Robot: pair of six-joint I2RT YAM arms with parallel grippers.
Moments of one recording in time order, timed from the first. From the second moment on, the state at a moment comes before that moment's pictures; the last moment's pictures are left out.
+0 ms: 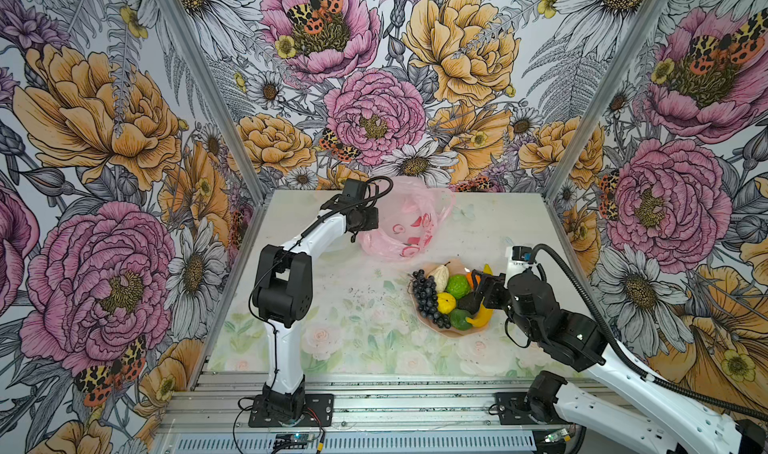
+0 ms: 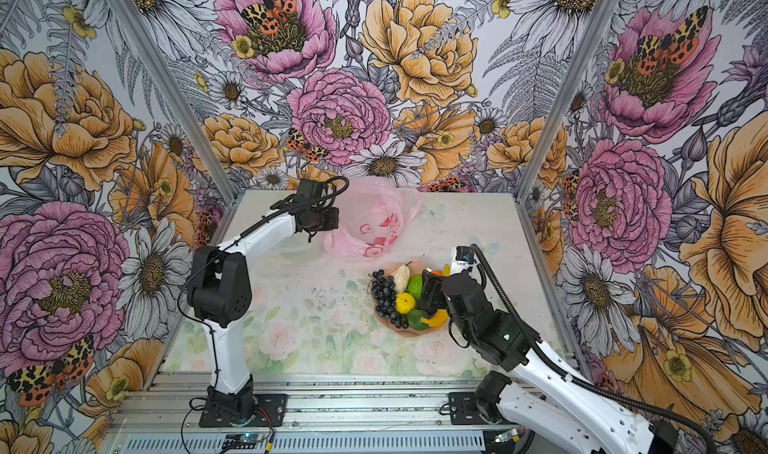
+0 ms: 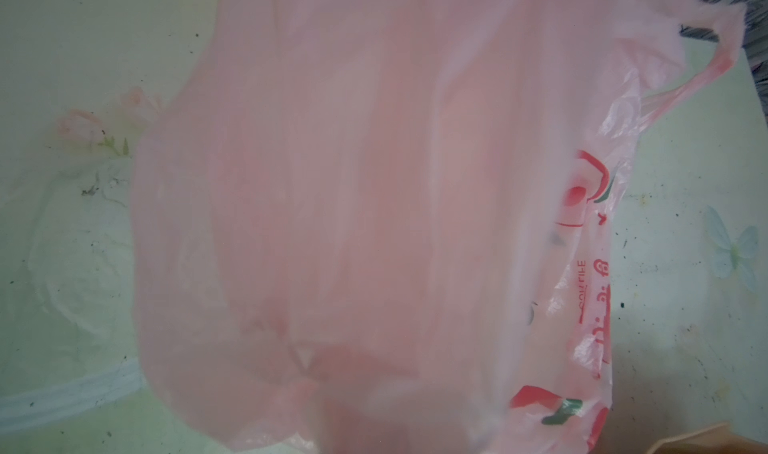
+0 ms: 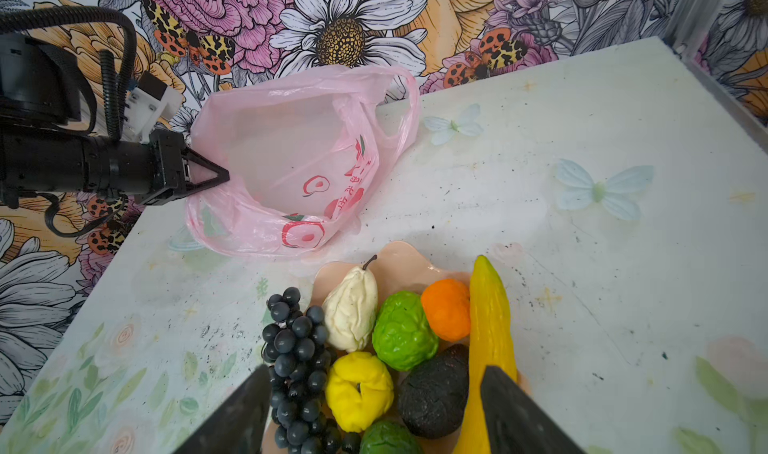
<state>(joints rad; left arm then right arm) -0.32 2.07 1.77 -0.58 0.11 -0.27 0.76 0.72 0.75 -0.58 0.45 0.62</state>
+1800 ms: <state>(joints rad) -0.37 1.64 1.46 -0.57 0.03 -0.46 0.23 0.82 0.53 -0.55 0.00 0.74</state>
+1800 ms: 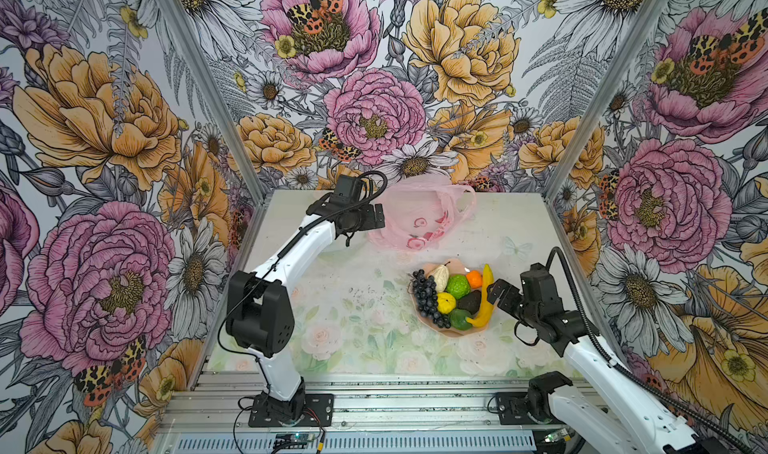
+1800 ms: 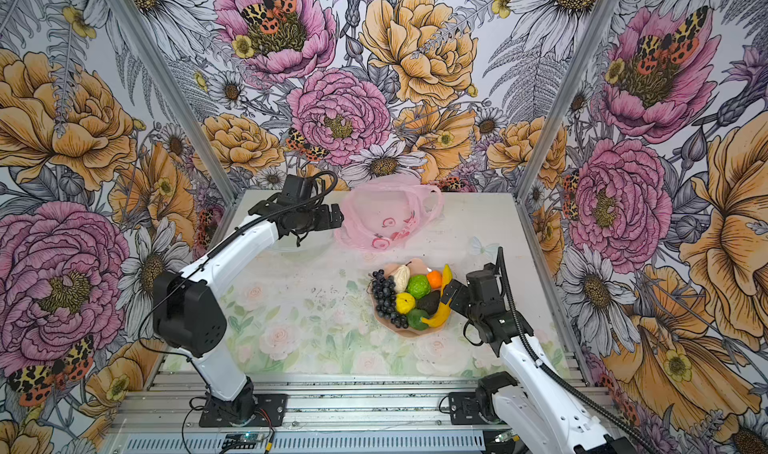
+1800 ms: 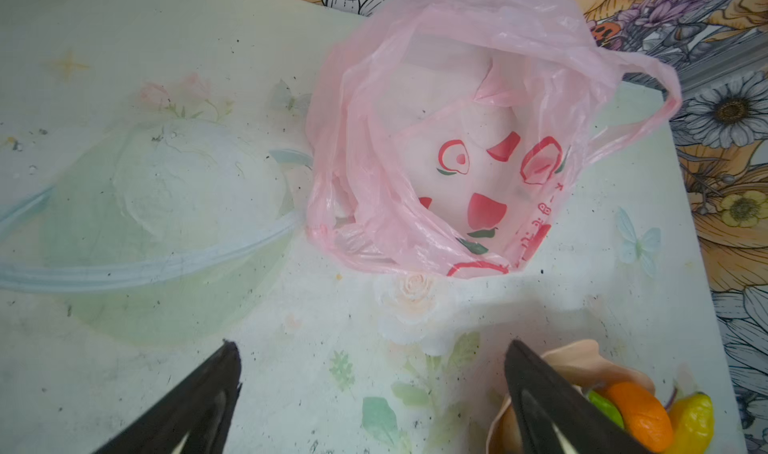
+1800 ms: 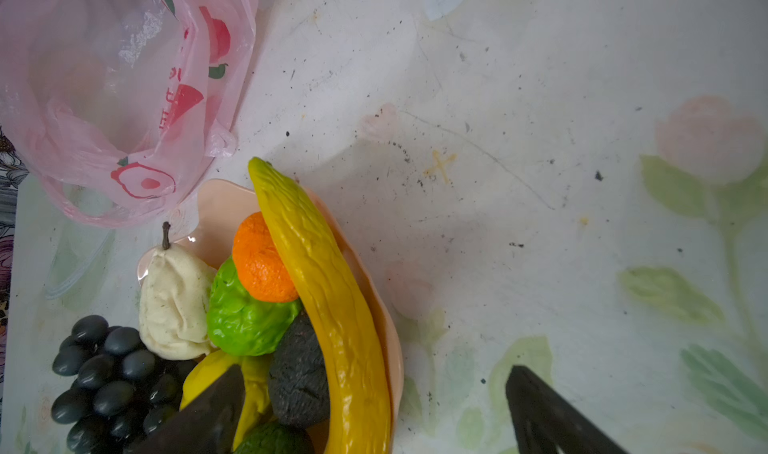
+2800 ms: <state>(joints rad) -0.38 1.28 0.80 -0.17 -0.05 -0.59 0.35 1.18 0.41 0.02 -0.22 0.90</state>
